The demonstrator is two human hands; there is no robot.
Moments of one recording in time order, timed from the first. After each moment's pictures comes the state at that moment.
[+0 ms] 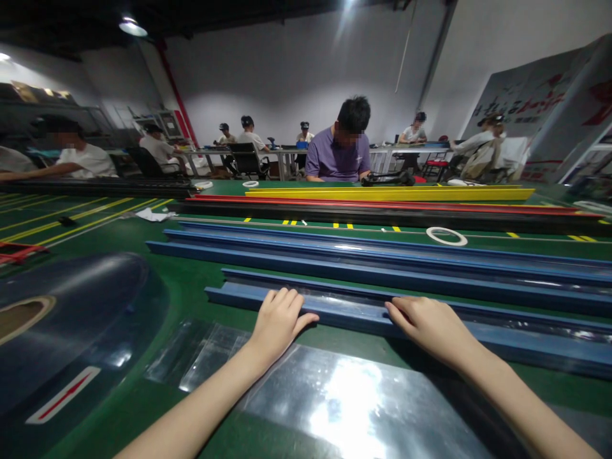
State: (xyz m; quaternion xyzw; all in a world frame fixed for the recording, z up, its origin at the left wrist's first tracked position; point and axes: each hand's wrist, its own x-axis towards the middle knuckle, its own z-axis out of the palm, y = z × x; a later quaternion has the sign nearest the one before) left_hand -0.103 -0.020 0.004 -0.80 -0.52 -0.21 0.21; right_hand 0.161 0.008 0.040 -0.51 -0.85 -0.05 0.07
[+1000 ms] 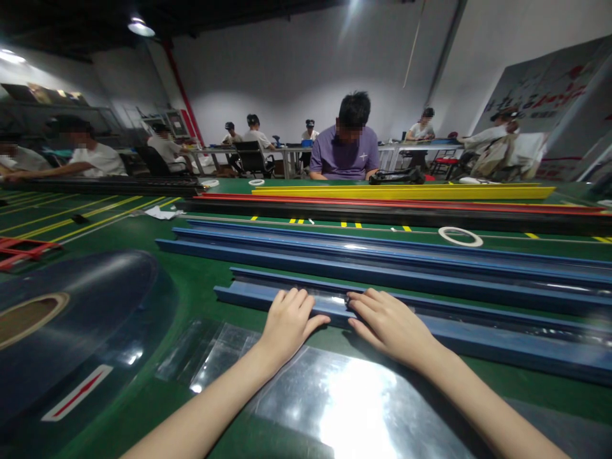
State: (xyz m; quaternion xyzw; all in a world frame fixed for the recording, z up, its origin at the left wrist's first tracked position) left_hand -0.102 -0.020 0.003 -0.80 -0.53 -0.20 0.20; right_hand 0.103 0.009 0.029 -0.31 -0.94 -0.09 0.14
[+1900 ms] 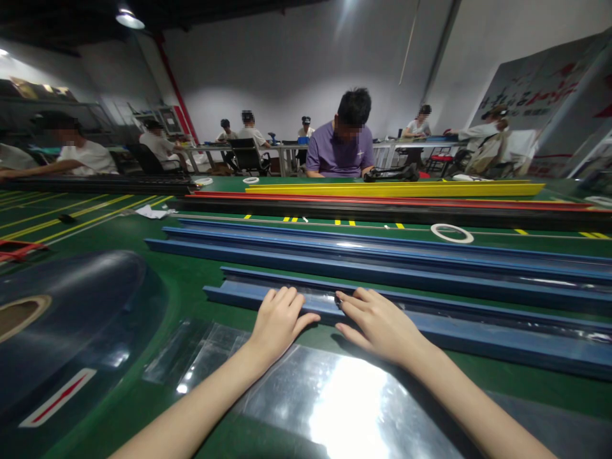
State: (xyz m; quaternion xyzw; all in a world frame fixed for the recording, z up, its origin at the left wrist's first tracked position) left_hand -0.103 -0.021 0.004 -0.80 -0.53 -0.20 0.20; right_hand 0.105 0.009 0.028 -0.30 -0.94 -0.04 0.12
